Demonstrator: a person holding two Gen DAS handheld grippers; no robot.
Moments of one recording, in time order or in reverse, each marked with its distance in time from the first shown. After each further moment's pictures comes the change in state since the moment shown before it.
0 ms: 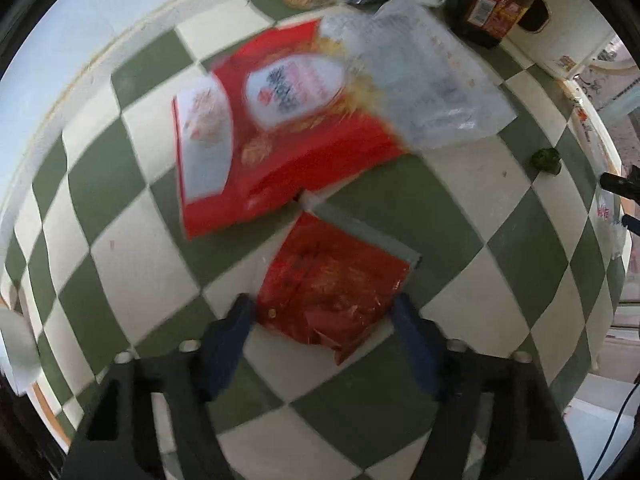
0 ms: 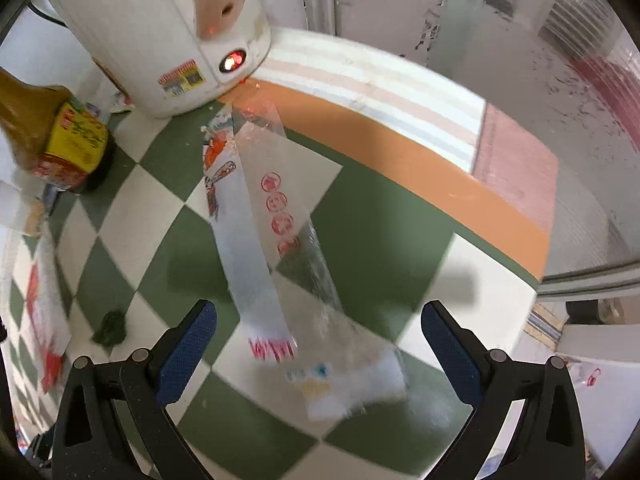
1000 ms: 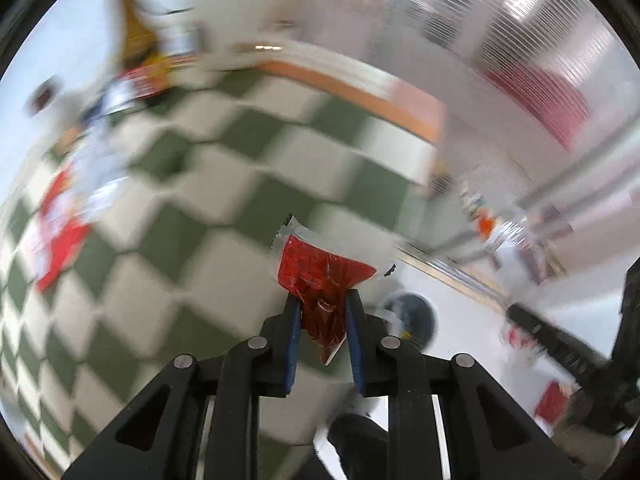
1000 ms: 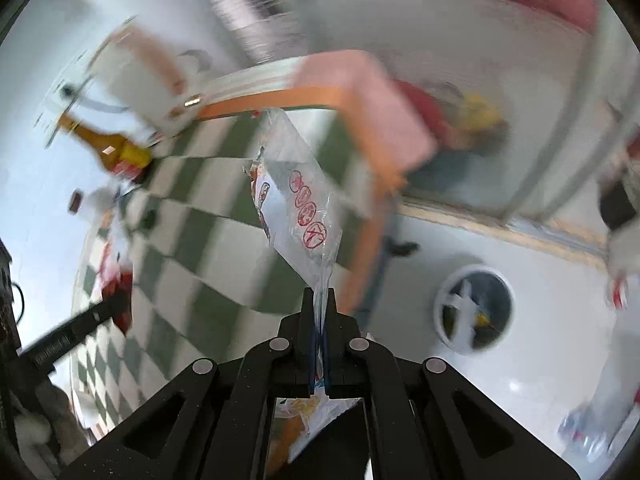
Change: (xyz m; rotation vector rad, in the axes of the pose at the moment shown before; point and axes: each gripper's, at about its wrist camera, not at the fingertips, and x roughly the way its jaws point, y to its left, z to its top) left arm -0.107 -0.250 -0.089 0.451 -0.116 -0.289; right arm -0.117 -0.209 -0.258 0.334 -0.120 0.218
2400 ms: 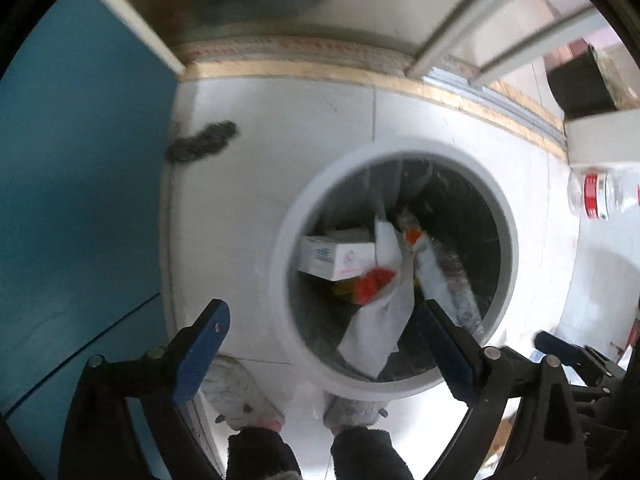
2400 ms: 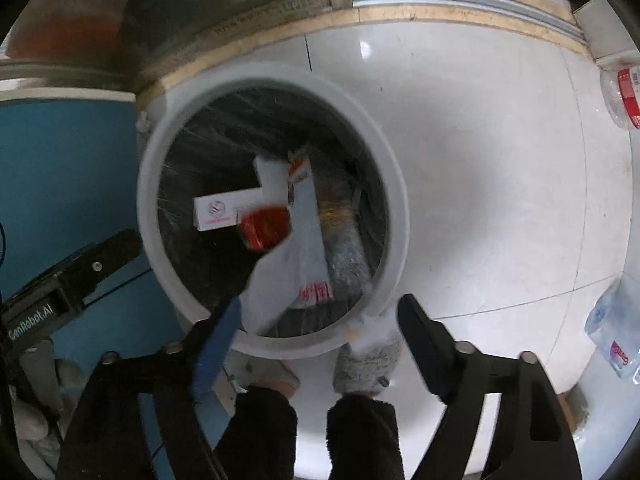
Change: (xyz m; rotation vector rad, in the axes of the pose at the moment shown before) left arm 0.546 -0.220 -0.131 0.315 0.479 0.052; right arm 0.390 -0.429 -0.117 0.407 0.398 -0.153
